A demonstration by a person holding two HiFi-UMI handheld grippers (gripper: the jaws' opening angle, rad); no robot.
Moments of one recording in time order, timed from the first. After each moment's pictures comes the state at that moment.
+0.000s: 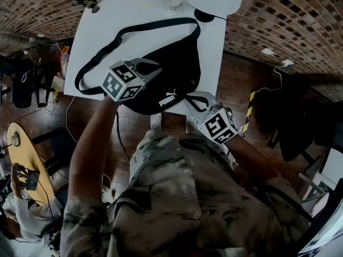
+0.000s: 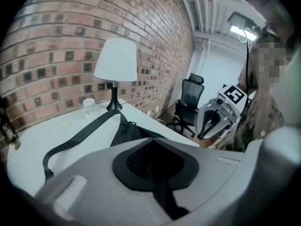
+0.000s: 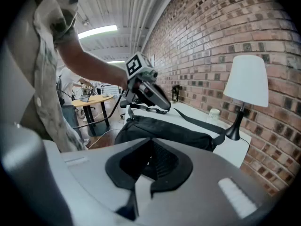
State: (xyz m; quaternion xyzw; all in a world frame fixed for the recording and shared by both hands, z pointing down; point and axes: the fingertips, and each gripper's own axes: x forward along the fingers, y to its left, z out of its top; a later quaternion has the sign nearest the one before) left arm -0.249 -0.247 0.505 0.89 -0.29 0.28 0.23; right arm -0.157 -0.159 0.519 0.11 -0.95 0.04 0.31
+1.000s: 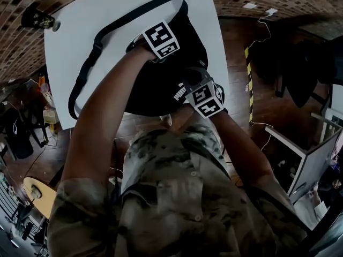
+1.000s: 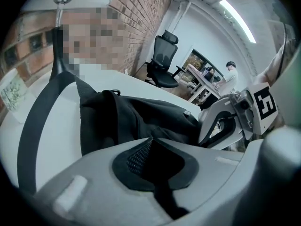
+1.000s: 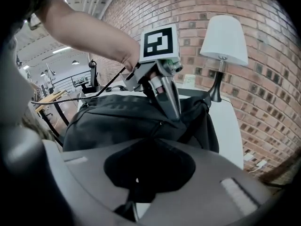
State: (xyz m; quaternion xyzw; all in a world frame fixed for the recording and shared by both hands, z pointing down) left arm -0.204 -0.290 0.651 0.85 -0.01 0.47 0.24; right arm -0.217 -0.202 0.631 0.31 -0.86 0.15 0.38
